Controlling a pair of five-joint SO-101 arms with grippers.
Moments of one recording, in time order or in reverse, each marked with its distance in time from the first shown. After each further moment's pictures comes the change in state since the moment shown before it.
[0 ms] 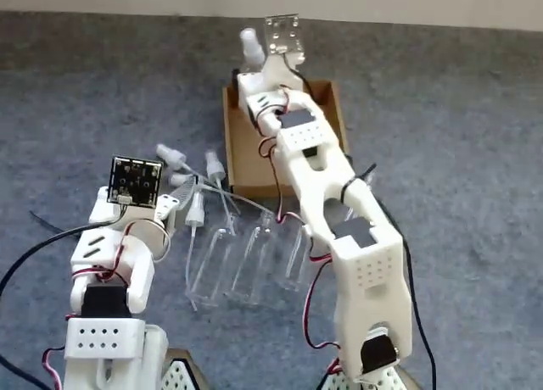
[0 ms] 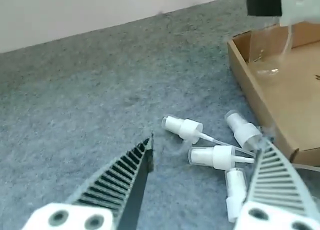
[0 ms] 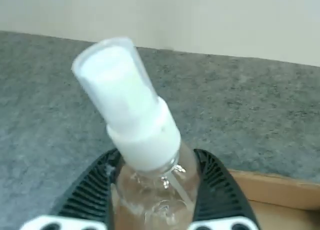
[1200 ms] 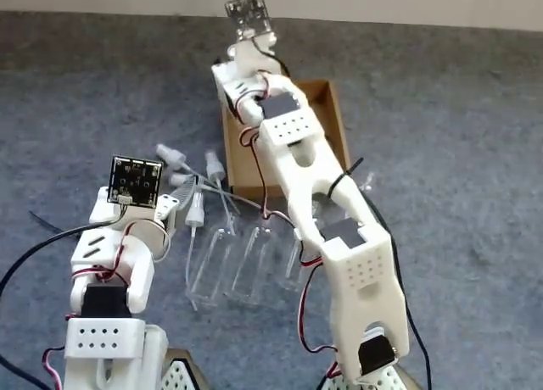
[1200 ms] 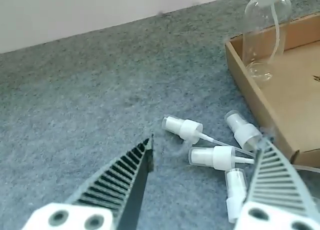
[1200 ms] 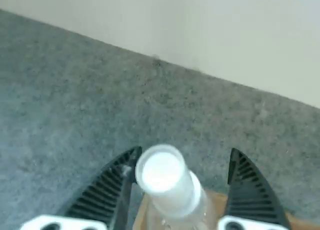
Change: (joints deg) left arm 0.0 0.0 0.0 0.0 0.0; right arm -2.9 1.6 -16.3 13.8 7.3
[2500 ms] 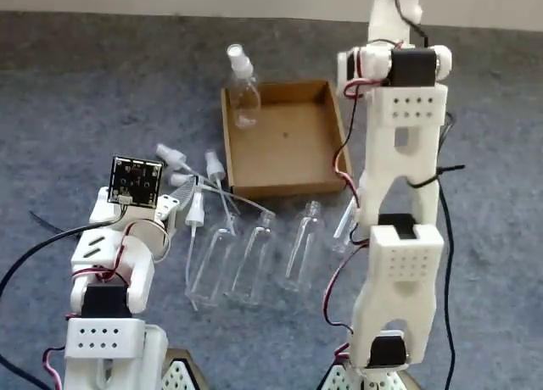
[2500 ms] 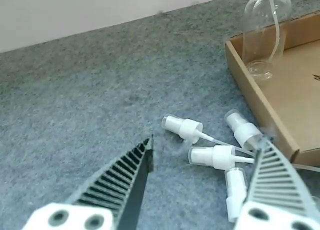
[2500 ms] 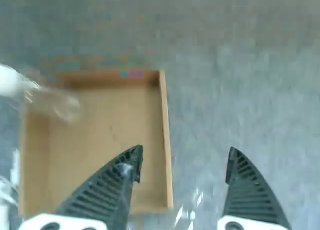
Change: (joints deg) left arm 0.0 0.0 0.2 0.0 0.0; right arm 21.3 -4.4 -35.5 71.5 0.2
